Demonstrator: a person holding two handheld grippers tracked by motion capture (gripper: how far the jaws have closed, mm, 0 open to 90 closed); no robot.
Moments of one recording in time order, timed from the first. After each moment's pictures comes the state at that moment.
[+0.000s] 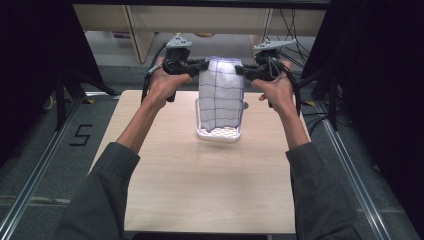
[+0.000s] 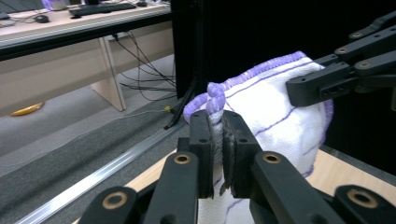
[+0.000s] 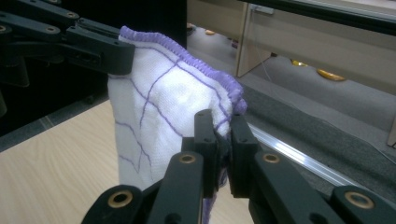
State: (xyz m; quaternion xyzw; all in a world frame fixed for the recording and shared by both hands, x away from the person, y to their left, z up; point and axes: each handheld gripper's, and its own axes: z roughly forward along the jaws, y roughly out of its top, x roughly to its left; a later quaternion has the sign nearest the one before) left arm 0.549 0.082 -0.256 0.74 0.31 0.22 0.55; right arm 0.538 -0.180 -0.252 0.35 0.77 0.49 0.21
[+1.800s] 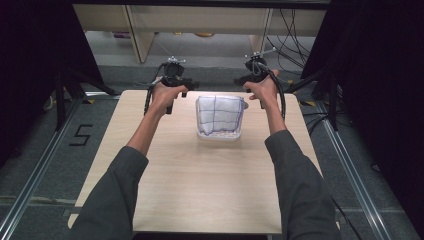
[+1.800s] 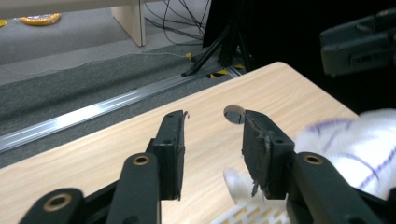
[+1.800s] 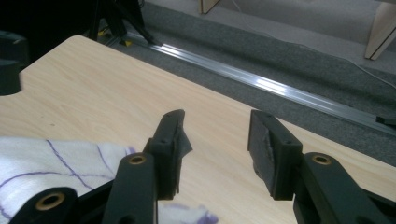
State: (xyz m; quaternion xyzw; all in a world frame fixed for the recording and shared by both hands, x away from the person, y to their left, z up) left arm 0.593 0.109 -0.340 0.75 0.43 0.16 0.47; right arm 0.615 -0.179 -0.324 0.47 0.77 0.38 0.18
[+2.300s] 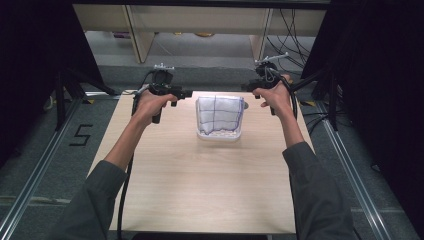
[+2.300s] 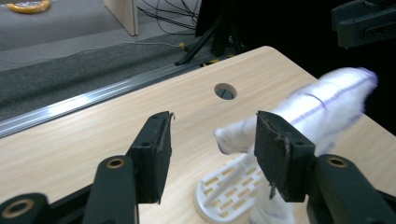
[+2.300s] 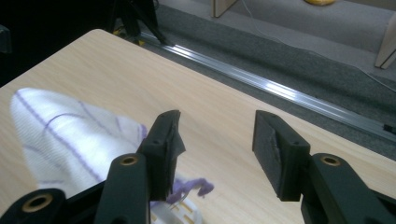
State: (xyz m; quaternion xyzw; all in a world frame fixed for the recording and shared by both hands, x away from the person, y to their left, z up) left arm 0.553 0.135 -0.339 0.76 0.42 0.13 0.47; right arm 0.582 -0.203 -0.318 0.44 0.78 0.40 0.18
